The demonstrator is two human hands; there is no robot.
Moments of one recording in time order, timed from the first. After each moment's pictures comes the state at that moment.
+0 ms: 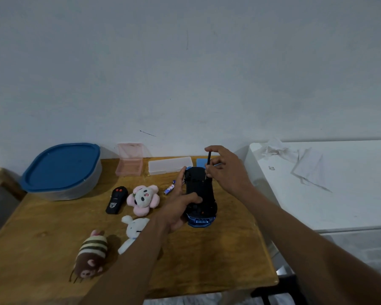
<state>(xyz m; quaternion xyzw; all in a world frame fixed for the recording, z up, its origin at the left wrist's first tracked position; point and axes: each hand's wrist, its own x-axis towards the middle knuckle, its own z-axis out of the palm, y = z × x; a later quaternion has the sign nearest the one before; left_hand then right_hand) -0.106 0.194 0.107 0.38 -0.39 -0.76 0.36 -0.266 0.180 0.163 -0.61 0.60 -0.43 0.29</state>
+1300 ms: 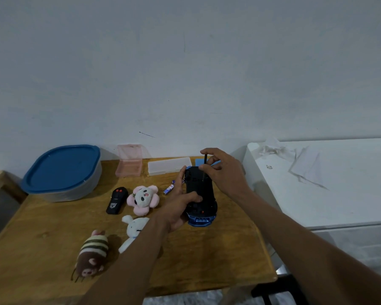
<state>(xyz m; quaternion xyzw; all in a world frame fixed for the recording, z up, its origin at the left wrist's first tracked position) -0.107 0.202 0.114 0.38 -0.39 -0.75 0.36 -0.259 0.191 0.165 -0.63 0.60 -0.44 0.22</state>
